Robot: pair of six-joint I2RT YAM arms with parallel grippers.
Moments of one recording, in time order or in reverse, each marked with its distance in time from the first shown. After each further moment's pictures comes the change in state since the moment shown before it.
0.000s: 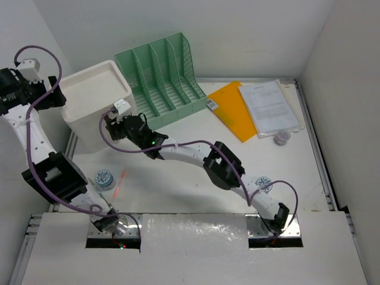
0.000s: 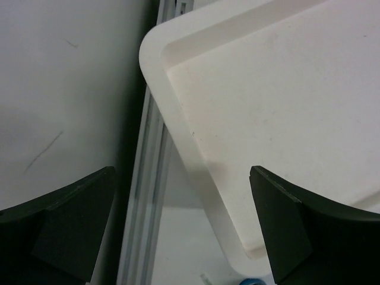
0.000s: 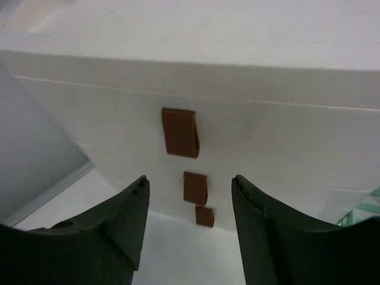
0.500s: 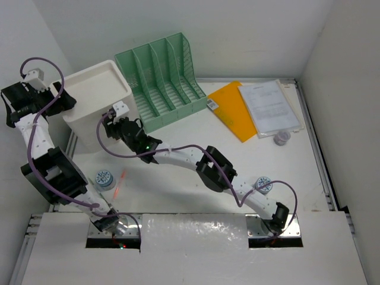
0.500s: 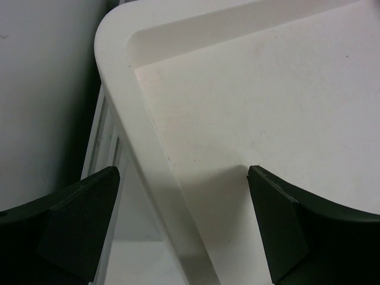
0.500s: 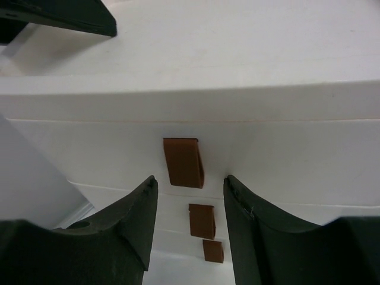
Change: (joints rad) left arm -0.001 0.005 -0.273 0.327 0.111 -0.206; right arm 0.026 0.149 0.160 0.125 0.140 0.005
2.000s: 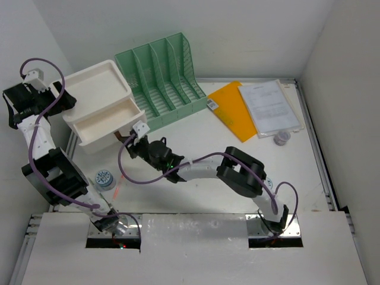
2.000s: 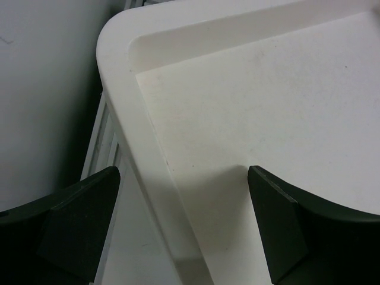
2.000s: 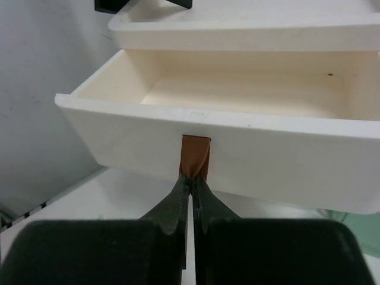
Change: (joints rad) left arm -0.004 -0.016 -0.050 0.087 -0.014 -0.045; right arm 0.061 -0.429 -0.790 0.408 -0.099 -0.029
